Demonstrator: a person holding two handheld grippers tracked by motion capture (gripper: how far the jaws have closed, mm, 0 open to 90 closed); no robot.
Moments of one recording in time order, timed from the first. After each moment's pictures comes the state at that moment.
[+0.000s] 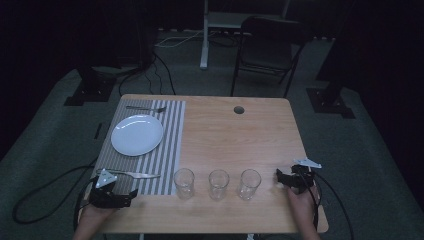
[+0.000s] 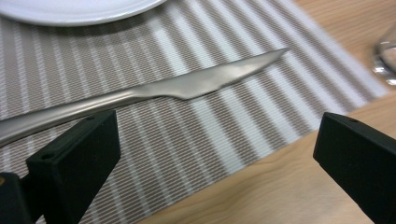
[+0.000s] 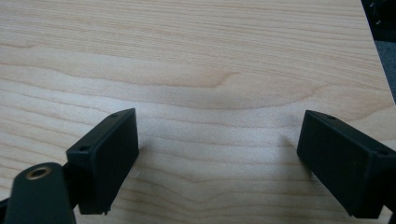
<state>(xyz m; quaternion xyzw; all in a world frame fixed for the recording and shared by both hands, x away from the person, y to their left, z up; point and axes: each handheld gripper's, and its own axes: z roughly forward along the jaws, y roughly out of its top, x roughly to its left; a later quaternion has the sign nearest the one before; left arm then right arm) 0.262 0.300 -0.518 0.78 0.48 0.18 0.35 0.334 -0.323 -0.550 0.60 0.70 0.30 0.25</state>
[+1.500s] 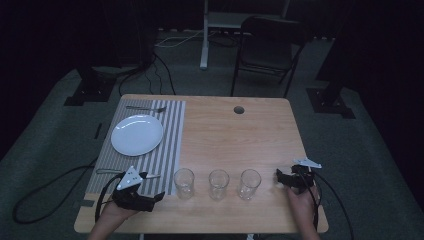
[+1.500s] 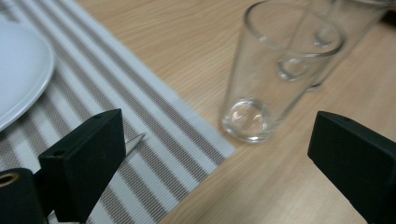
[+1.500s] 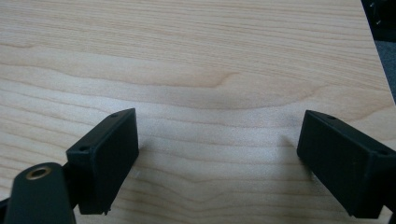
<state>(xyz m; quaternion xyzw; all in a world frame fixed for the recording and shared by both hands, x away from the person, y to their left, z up) 0.253 0.225 -0.474 0.82 0.35 0.15 0.42 0.334 -0.323 -0.550 0.60 0.70 0.30 0.25</state>
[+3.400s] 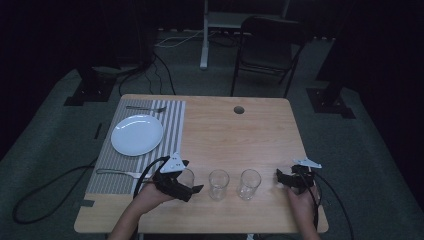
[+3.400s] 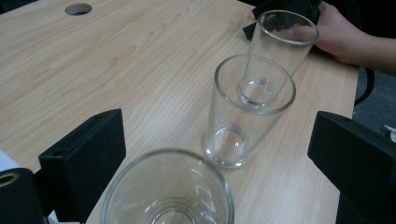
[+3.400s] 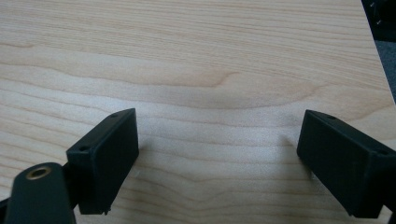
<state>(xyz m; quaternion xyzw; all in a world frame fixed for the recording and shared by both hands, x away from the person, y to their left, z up) 0.289 0.120 -0.437 0.86 0.24 0.10 0.44 0.334 -0.323 -0.550 0.60 0.70 0.30 0.25</state>
